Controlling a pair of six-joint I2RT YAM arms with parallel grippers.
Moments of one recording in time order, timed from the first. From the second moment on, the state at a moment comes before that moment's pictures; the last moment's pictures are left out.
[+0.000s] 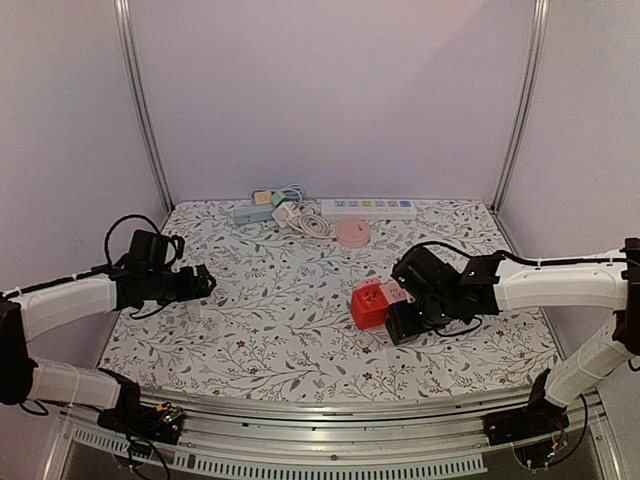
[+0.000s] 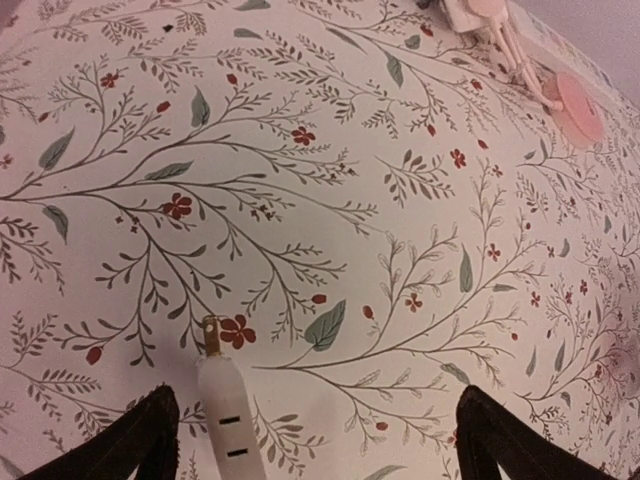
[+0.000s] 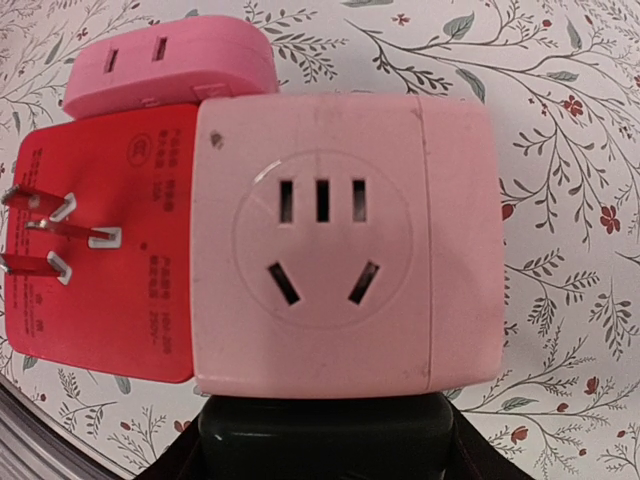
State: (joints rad) left arm -0.24 1.19 0.56 -0.20 0.03 -0.42; right arm 0.97 1.47 0.94 -0.56 0.25 0.59
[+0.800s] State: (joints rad) left arm -0.74 1.40 1.12 -0.35 0.57 -0.30; right arm 1.05 1.40 0.98 -0.50 0.30 0.51
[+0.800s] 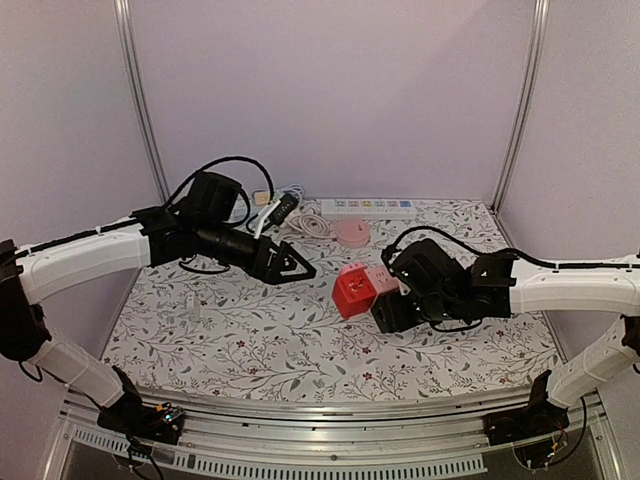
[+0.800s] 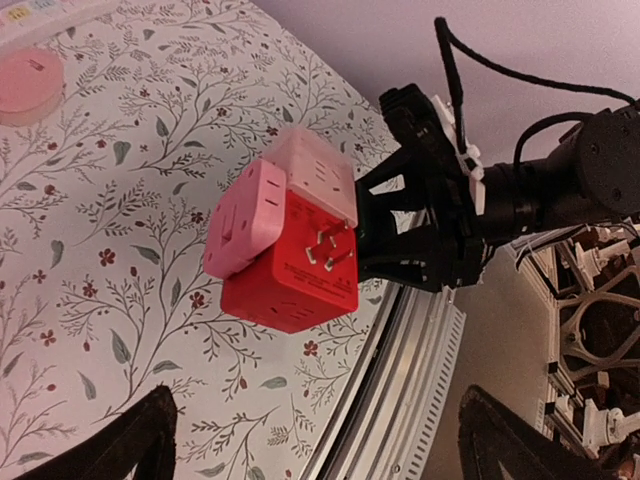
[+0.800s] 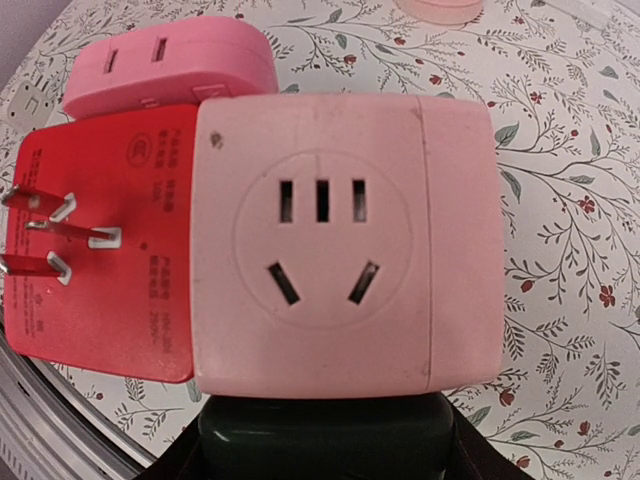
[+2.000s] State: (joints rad) left arm -0.77 1.64 1.12 -0.20 0.86 -0.36; right arm 1.14 1.42 1.04 -0.33 0.35 0.43
